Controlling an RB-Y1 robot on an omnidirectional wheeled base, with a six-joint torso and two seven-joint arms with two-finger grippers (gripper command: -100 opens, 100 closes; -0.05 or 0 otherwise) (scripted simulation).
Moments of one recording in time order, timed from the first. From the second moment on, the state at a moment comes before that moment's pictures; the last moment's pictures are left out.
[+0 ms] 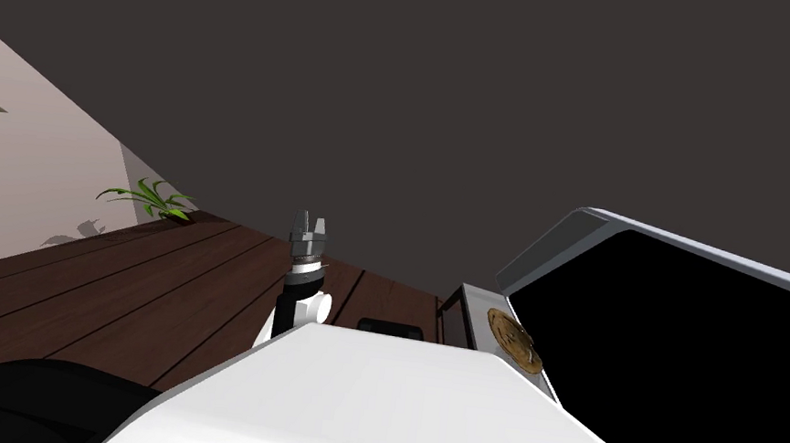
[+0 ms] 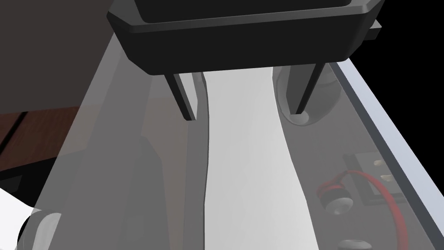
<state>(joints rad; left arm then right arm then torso) 0.49 -0.03 0.00 -2.21 0.06 -0.59 -0.16 0.60 -0.96 0.62 -0.80 0.71 -0.41 -0.24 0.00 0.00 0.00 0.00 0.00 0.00</state>
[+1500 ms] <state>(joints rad) 0.49 -0.03 0.00 -2.21 0.06 -0.59 -0.16 0.78 -1.22 0.56 -0.87 0.61 -0.36 -0.30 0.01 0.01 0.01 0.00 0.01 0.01</state>
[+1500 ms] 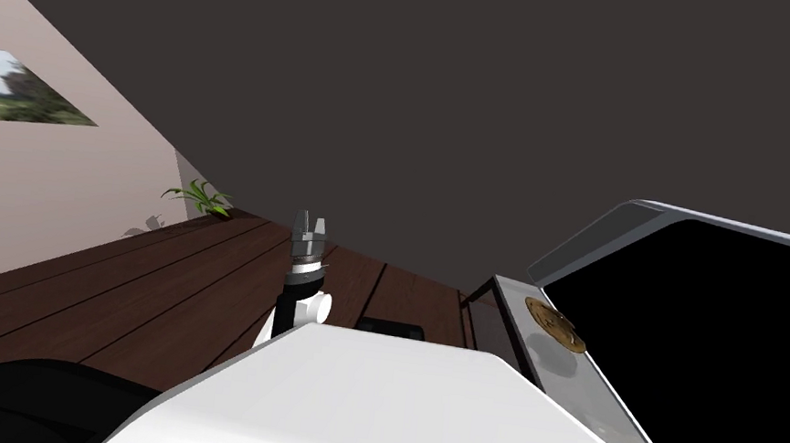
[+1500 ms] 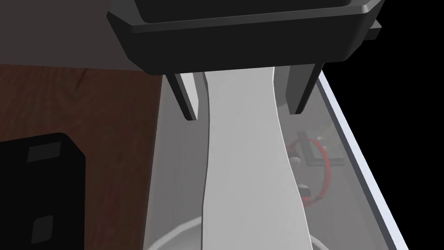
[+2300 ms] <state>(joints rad) 0.49 -0.03 0.00 -2.21 0.06 -0.59 -0.16 0.79 -1.31 0.51 -0.96 0.62 -0.40 -0.33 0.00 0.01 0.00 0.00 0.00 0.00</state>
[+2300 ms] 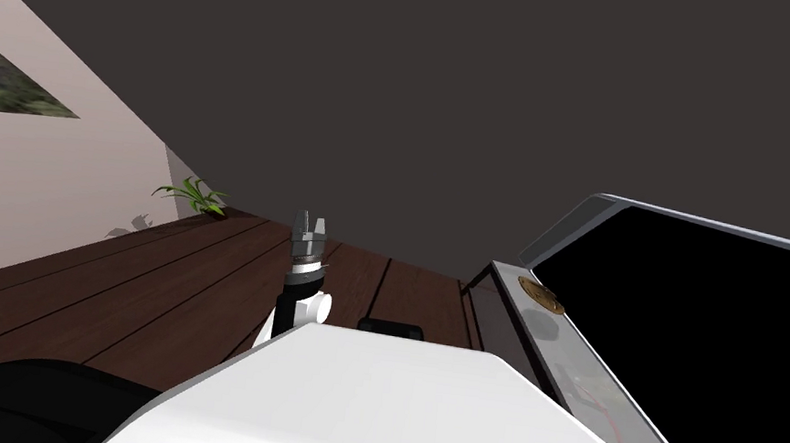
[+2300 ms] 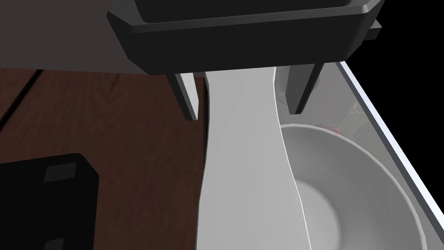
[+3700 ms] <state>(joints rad) 0.49 -0.03 0.00 -2.21 0.06 -0.59 -0.16 0.61 -1.31 0.44 -1.05 0.69 -0.46 -0.21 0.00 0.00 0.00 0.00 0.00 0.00</state>
